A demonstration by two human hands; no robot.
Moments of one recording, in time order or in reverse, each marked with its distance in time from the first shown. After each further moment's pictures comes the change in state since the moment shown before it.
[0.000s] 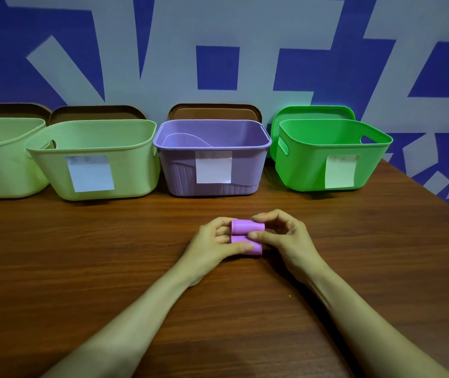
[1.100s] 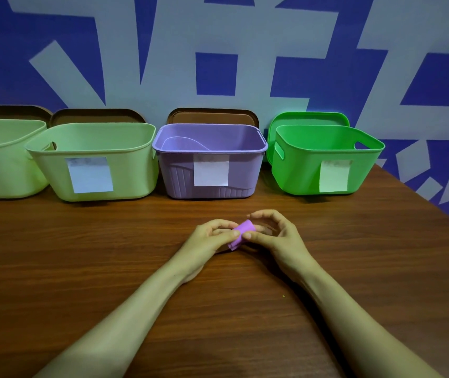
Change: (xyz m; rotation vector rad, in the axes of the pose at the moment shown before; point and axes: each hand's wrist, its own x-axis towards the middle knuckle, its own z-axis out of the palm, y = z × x) left_hand 0.008 0.000 -0.006 -0.029 0.011 -0.087; right_hand 0.006 0.006 -0.002 0.050 -0.034 0.048
